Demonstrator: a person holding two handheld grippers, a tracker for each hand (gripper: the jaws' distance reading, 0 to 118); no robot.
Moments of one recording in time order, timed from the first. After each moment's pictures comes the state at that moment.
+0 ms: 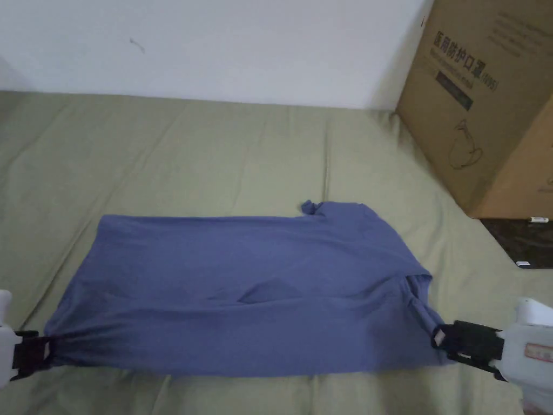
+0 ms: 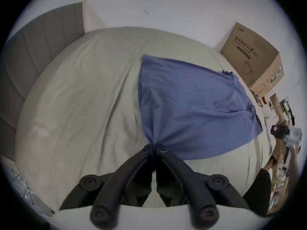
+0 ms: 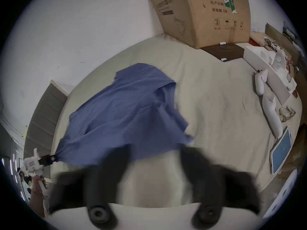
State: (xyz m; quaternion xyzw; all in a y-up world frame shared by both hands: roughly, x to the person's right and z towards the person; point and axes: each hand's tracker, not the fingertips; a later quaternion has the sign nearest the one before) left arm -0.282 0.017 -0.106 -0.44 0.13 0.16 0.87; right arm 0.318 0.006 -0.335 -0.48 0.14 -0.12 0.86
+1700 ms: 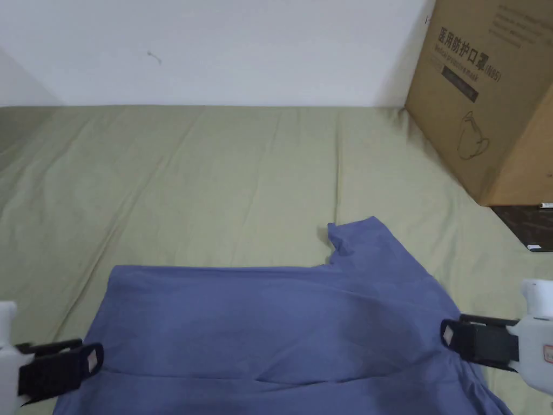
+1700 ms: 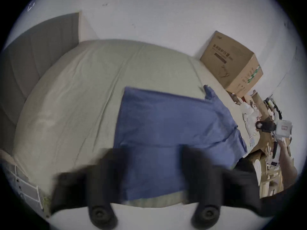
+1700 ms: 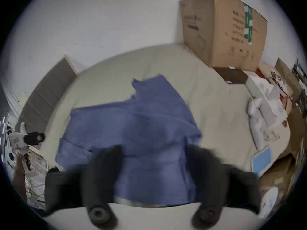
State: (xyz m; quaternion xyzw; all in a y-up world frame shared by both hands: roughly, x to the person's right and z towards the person) left arm -0.250 0.064 -0.034 -0.39 0.06 0.18 0.90; right arm 0.264 0.093 -0.230 -0.42 0.22 -0.01 0.88
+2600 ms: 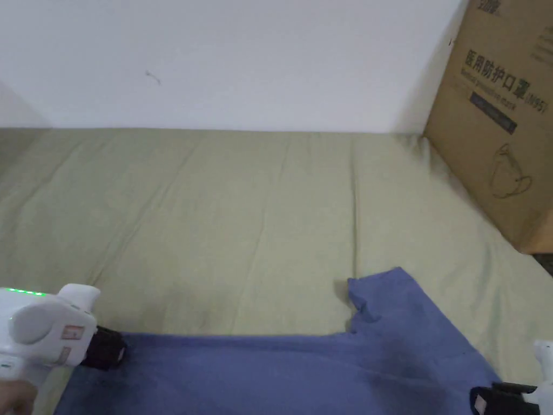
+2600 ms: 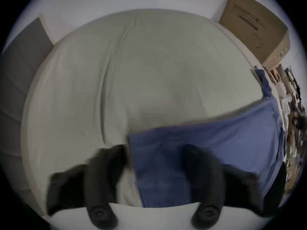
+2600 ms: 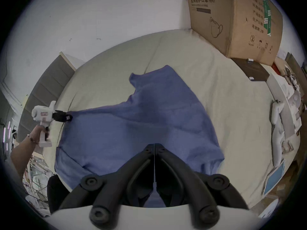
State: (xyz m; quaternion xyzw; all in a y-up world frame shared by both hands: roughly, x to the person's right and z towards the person) left arm -0.340 -0.034 -0.274 -0.53 0.05 0.06 0.84; right arm 0.241 0.036 -0.341 -0.49 0.23 -0.01 0.84
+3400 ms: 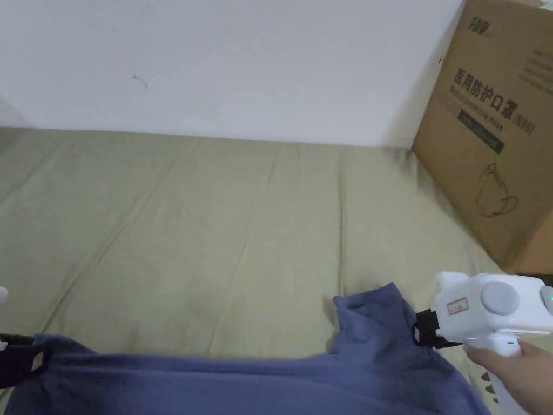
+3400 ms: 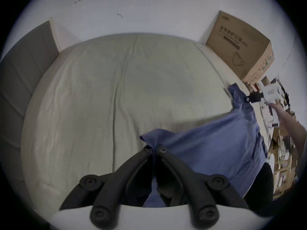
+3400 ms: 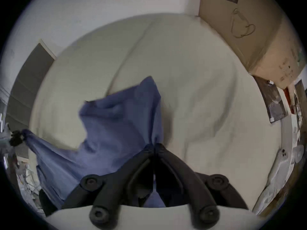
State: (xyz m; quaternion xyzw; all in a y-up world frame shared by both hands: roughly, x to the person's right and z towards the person) left arm -0.357 0.024 -0.205 -0.45 0.04 0.12 0.88; right arm 0.195 -0.007 -0.524 -0.53 0.20 0.04 0.82
